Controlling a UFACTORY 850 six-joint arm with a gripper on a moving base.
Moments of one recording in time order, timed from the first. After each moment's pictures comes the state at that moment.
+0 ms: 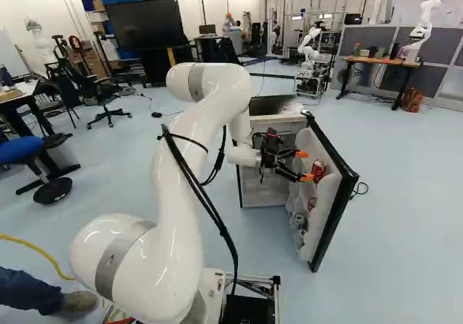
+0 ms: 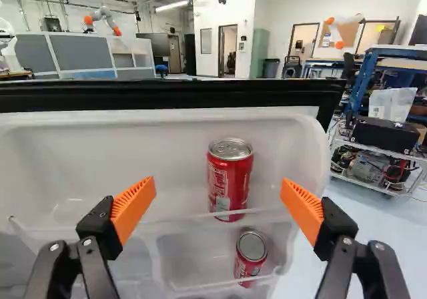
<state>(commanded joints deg) -13.1 -57.8 -67.4 80.4 82.3 -9.0</state>
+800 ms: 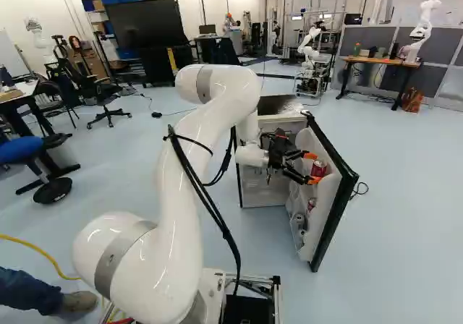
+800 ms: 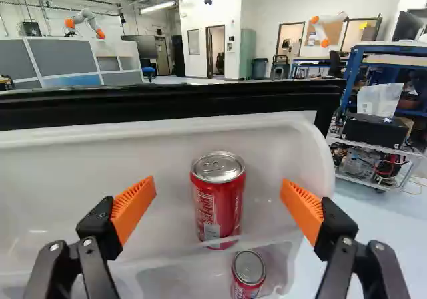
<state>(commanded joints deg) -16.2 -58.6 -69.2 80.4 82.3 -9.0</state>
